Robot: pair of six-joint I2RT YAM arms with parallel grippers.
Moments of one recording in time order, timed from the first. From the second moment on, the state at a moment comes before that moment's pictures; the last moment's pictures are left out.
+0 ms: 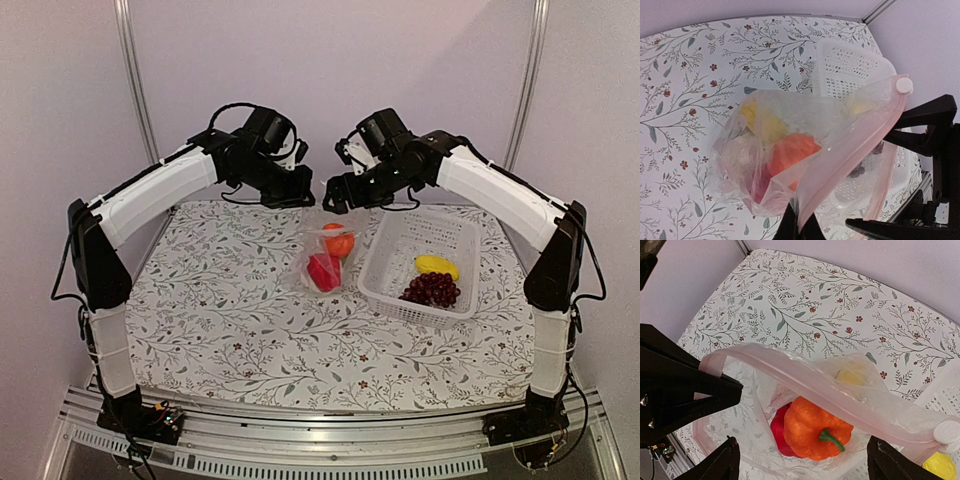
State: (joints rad) left arm -0.68 1.97 2.04 -0.85 0.12 -0.48; right arm 0.75 2.03 2.14 -0.87 -0.04 0.26
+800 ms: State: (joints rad) left arm -0.68 1.97 2.03 -0.83 0.13 -0.48; right arm 0.75 1.80 1.98 -0.91 0.04 0.29
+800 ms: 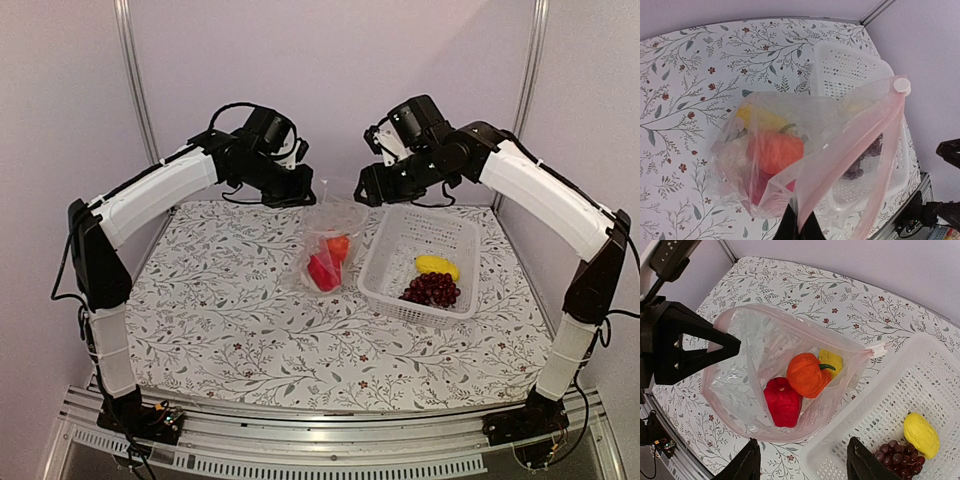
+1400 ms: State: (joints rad) left arm -0.68 1.96 2.00 -0.83 0.14 -0.48; right arm 0.72 1.95 2.02 -0.94 -0.04 0.38
